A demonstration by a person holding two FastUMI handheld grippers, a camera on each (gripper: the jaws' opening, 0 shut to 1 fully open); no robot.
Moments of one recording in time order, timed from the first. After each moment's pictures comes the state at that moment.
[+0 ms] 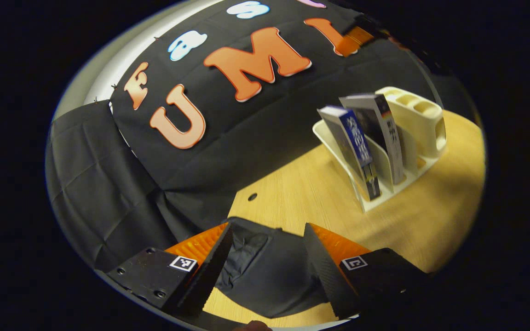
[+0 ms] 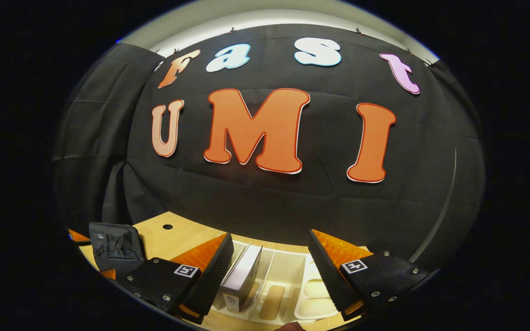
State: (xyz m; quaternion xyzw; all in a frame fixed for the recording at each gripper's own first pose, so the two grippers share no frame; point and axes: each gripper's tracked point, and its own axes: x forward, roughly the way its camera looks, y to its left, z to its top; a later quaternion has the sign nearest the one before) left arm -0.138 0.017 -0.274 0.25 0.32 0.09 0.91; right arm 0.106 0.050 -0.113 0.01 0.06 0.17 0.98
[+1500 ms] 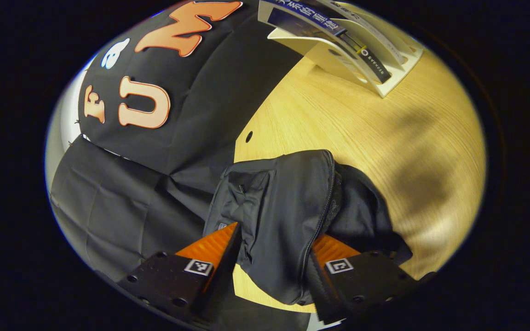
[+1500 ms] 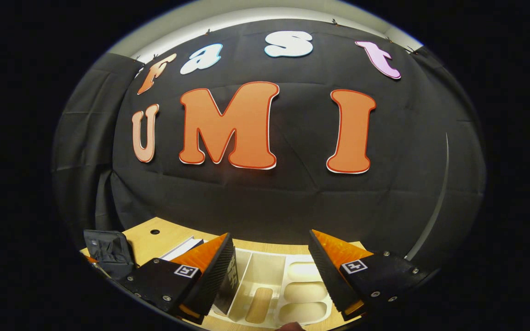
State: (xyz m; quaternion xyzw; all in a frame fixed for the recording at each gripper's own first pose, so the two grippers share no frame) left arm -0.154 0.086 -0.378 0.41 0.47 0.12 0.77; right arm 0.136 0.000 -0.132 0.03 0.07 0.14 0.99
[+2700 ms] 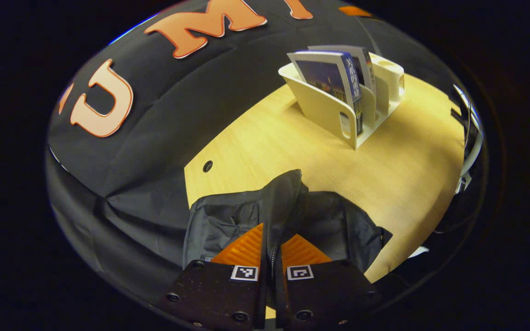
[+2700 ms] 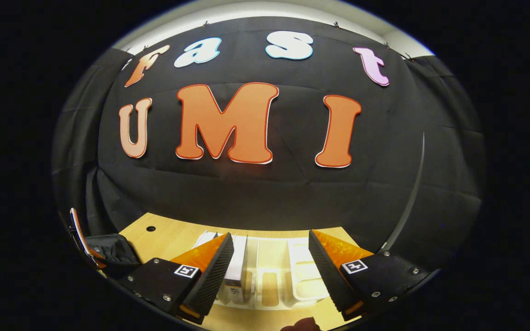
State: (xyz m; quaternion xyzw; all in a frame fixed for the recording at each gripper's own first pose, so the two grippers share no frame) left arm -0.104 0.119 -0.297 0.24 0.46 -0.15 0.84; right arm 0.060 0.037 -0.093 0.01 0.12 0.03 0.99
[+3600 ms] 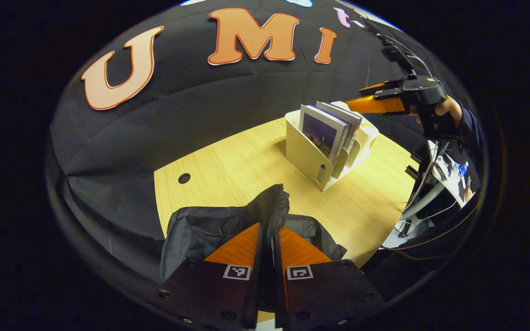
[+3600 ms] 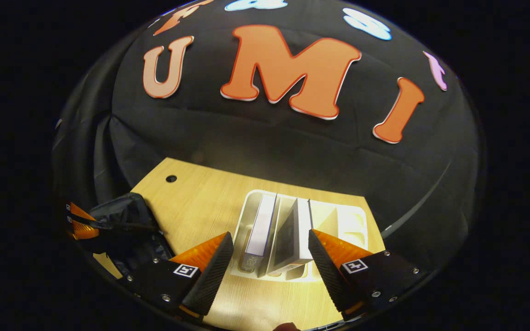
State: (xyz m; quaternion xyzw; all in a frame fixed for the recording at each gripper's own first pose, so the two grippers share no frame) left arm -0.087 0.155 -0.226 0.06 0.44 -0.25 0.86; right arm 0.055 0.171 -0.154 -0.09 0.35 0.13 0.93
